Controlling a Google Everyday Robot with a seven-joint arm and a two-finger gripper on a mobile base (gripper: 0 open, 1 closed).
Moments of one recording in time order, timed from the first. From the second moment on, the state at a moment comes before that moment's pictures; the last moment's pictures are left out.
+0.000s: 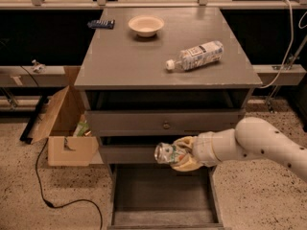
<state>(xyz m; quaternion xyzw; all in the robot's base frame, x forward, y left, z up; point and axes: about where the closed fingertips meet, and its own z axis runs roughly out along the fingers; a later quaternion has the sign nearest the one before) 0.495 -0.081 0.630 -0.63 0.66 0.19 0.36</state>
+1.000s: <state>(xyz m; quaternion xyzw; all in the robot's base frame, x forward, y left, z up) 0.512 -0.062 0.708 -0.67 0.65 0.11 0.36</state>
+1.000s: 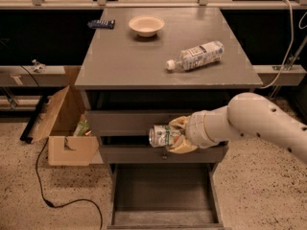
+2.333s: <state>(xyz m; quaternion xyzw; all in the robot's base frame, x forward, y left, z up) 0.596 -0.060 0.879 -0.69 0.59 0.04 0.42</state>
